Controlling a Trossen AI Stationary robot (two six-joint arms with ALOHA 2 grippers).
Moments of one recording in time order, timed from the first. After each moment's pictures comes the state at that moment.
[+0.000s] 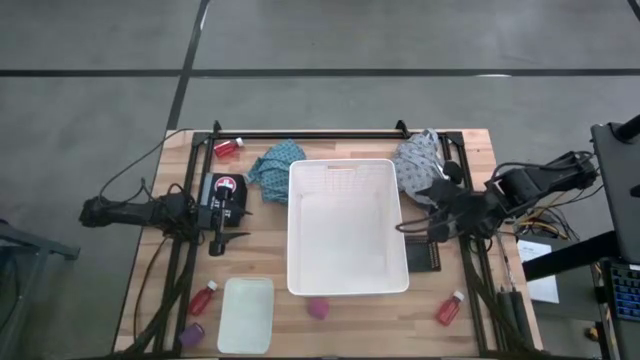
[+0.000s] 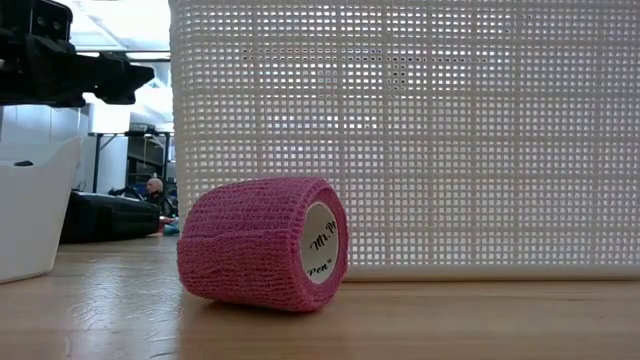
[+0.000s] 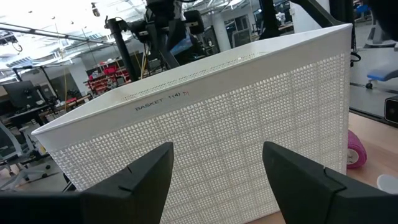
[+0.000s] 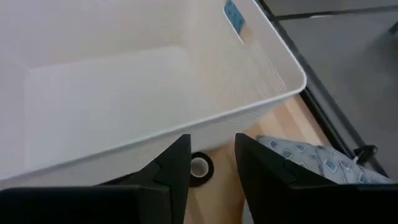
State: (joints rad) left arm -0.10 0.00 0.00 0.02 0.02 0.31; right arm 0.40 0.92 1.11 -1.12 0.62 0.49
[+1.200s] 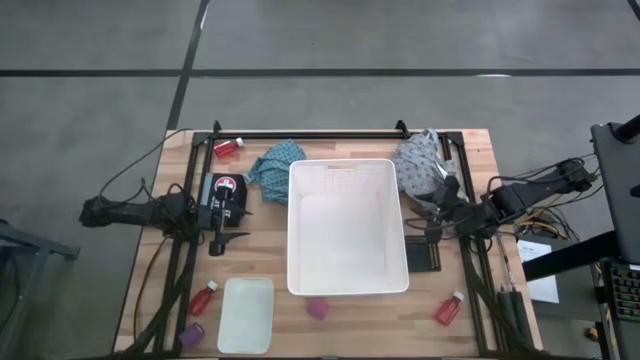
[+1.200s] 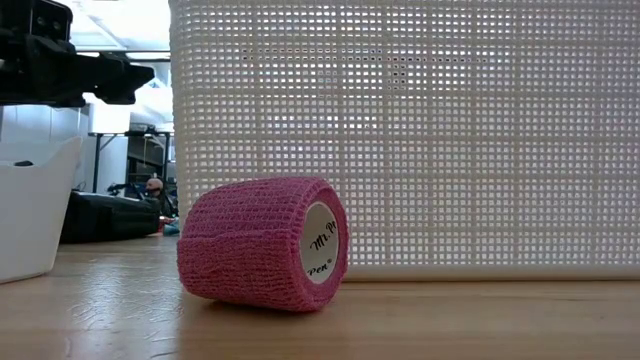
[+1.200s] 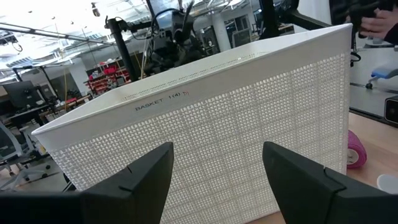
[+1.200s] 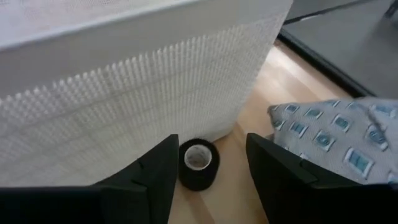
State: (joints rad) left arm -0.10 0.00 0.00 0.02 0.02 0.31; right arm 0.40 0.55 0.51 -0.74 0.70 0.59
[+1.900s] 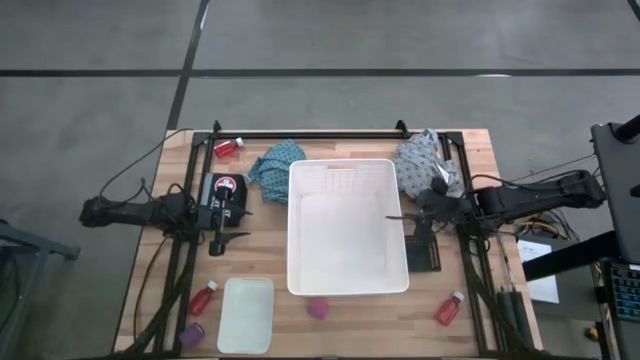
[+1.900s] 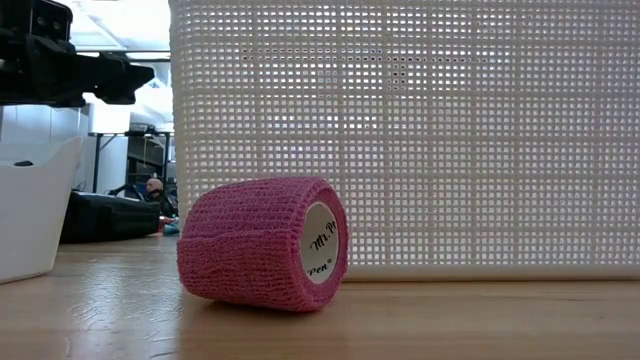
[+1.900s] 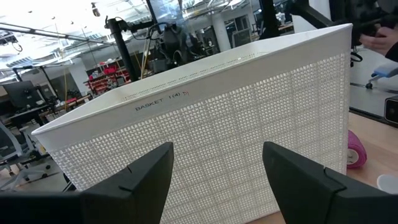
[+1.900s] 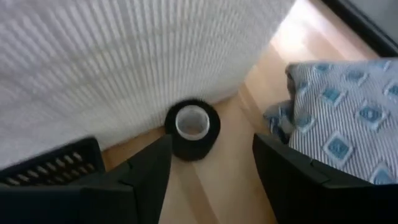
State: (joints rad) left arm -0.10 0.00 0.00 0.02 0.02 0.31; right arm 0.13 0.66 0.43 -0.60 0.41 0.39
